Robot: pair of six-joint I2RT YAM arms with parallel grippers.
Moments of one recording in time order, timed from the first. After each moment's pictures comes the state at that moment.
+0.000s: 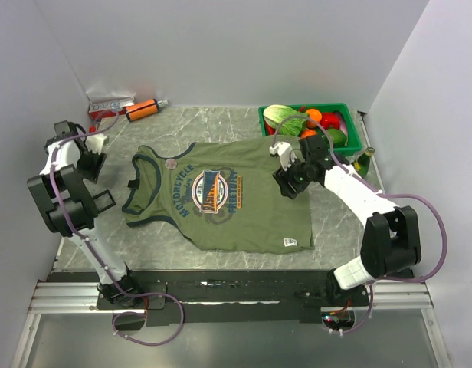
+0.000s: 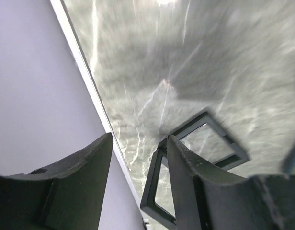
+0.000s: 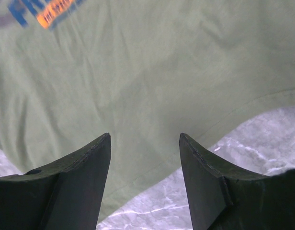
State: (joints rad) left arm 0.43 1.94 1.50 -0.73 0.01 0.69; right arm 0.28 1.48 1.11 -0.63 -0.32 -0.51
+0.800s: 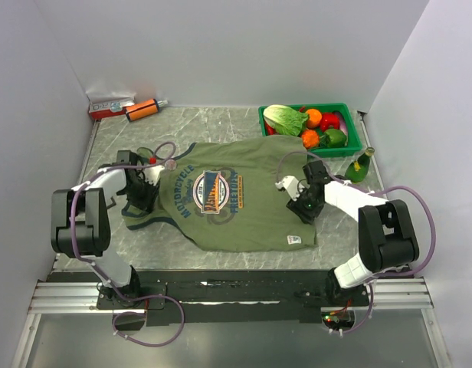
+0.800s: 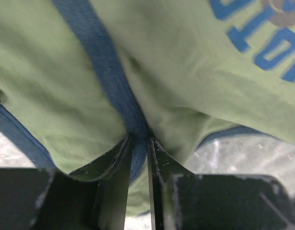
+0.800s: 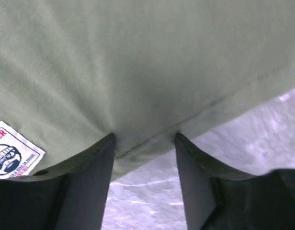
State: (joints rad) left arm 0.05 1.66 0.98 -0.67 0.26 0.52; right arm 0.22 1.52 0.81 -0.60 -0.13 -0.74
